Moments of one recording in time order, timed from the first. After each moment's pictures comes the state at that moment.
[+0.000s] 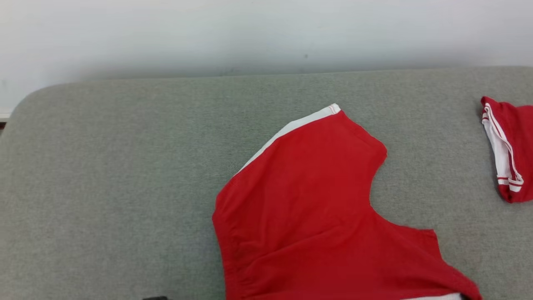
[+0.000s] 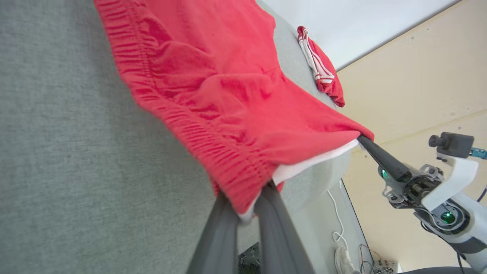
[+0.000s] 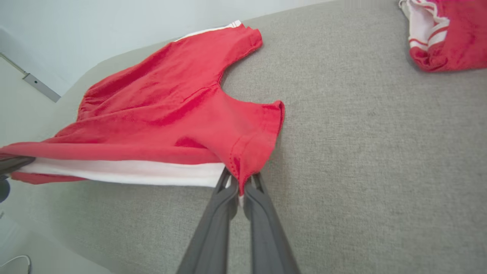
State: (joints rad) left arm -0.14 0.65 -0.99 -0.18 -1.15 0.08 -0.22; right arm 0.33 -0.57 0.25 -0.18 0.83 0.13 -0.04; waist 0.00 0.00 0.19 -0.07
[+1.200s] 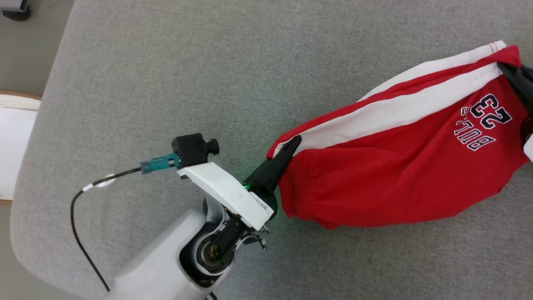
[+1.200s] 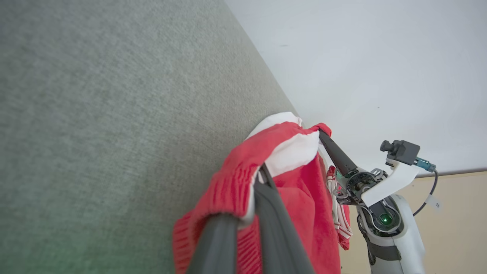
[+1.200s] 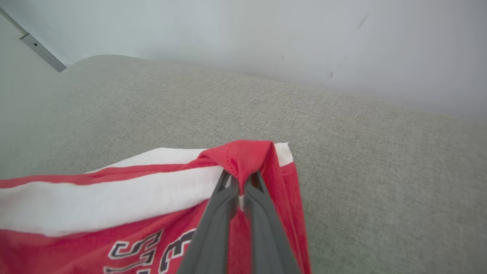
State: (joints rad) left arm -0.66 0.28 -0.78 0.07 -1.45 0.04 -0.06; right arm -0.72 -0.60 0.31 0.15 0.85 0.13 0.42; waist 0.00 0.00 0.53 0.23
